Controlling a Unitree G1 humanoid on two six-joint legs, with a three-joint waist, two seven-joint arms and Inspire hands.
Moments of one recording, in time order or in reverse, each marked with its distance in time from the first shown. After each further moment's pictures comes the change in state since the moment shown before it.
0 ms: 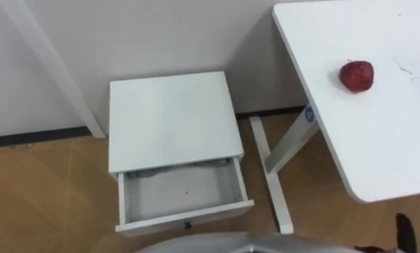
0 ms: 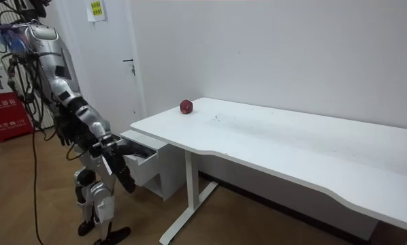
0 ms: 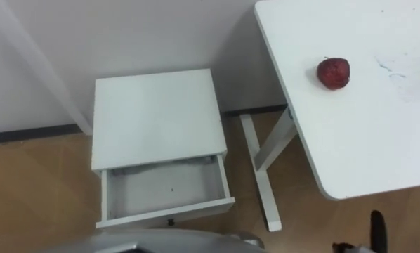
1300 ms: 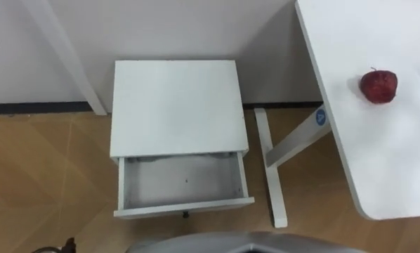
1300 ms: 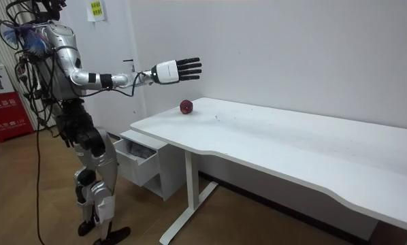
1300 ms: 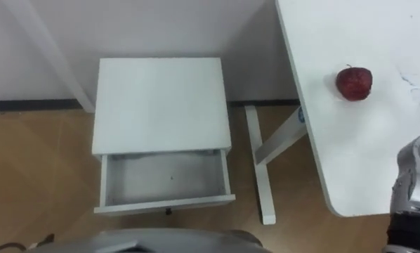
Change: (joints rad) left arm 0.012 -0.003 -0.127 -0.088 0.009 -0.065 -0.026; right arm -0.045 -0.205 0.371 -0.732 -1.268 -0.062 -0.060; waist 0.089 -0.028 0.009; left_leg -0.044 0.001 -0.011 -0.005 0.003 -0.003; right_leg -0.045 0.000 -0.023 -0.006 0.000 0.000
